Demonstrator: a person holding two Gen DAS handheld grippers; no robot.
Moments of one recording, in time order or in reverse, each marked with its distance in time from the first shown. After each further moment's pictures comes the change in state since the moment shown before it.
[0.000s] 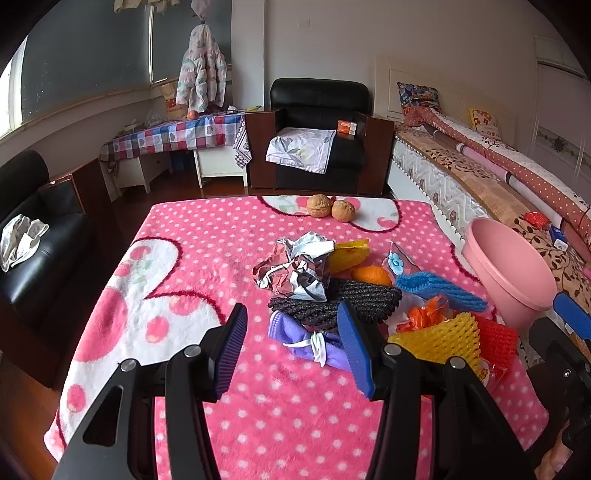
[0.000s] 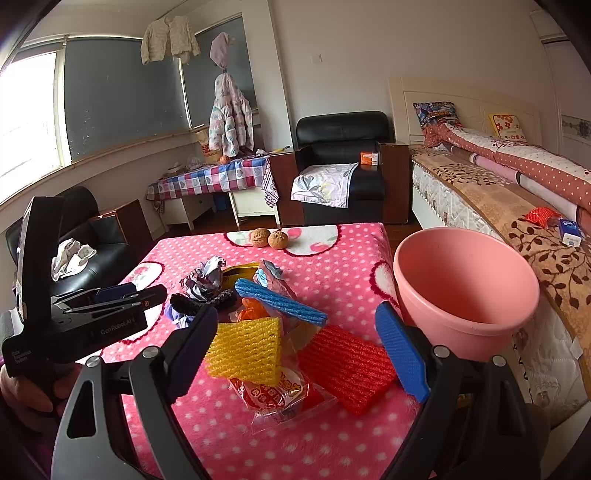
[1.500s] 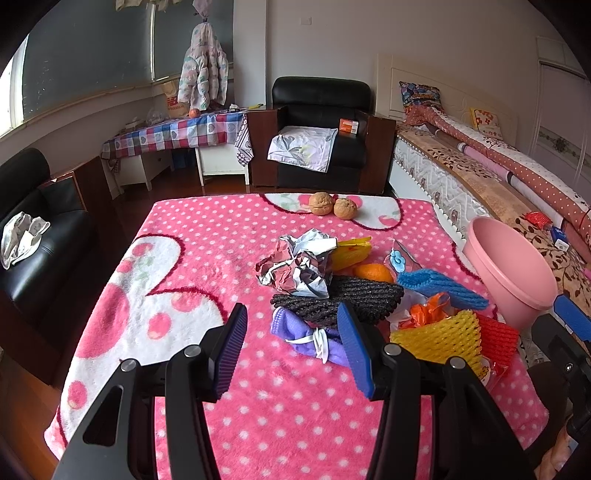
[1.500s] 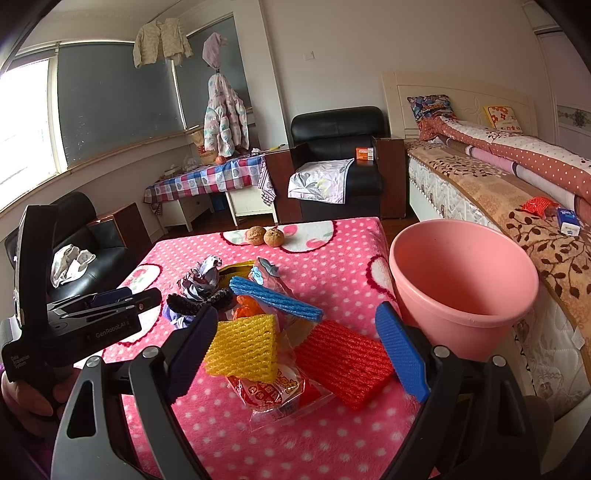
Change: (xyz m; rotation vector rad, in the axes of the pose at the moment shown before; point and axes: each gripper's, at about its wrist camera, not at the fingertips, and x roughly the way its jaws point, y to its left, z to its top) left arm 0.001 0.001 -0.001 0.000 0.003 0.001; right arm -0.002 -0.004 0.000 0.018 0.004 0.001
